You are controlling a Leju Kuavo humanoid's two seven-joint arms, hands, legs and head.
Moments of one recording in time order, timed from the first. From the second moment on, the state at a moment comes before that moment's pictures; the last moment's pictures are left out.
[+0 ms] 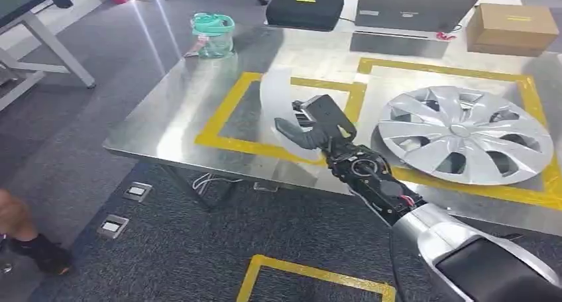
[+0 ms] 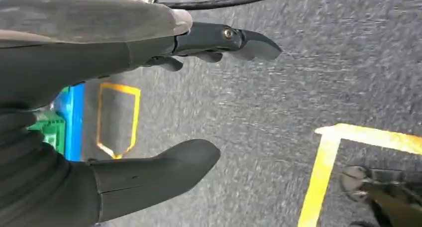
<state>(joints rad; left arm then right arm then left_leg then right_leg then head) -0.12 0.13 -0.99 -0.21 0.92 0.16 0.08 -0.78 0.16 0.75 -0.89 -0.28 -0.20 -0.31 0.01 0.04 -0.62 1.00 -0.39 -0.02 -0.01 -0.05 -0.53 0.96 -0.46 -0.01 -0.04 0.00</state>
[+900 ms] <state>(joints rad) -0.12 0.12 -0.99 -0.21 0.94 0.16 0.08 -0.76 0.12 0.70 -0.92 -0.26 -0.25 -0.33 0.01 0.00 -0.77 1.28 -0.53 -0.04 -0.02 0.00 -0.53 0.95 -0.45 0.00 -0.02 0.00</state>
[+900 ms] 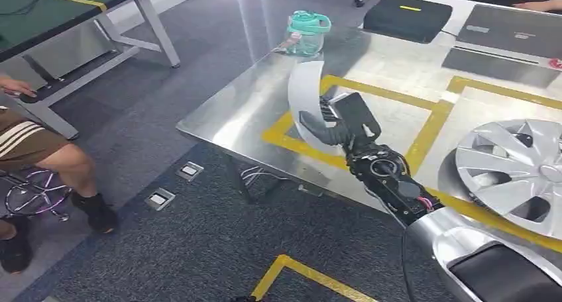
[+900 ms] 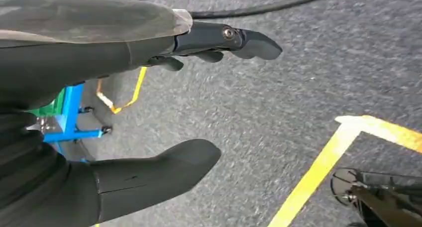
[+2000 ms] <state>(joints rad) -0.11 0.13 -0.99 -0.21 0.96 0.16 0.07 -0.70 -0.02 0.58 -1.00 -0.31 -0.32 -0.32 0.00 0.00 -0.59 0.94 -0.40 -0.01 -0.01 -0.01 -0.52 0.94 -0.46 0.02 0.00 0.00</state>
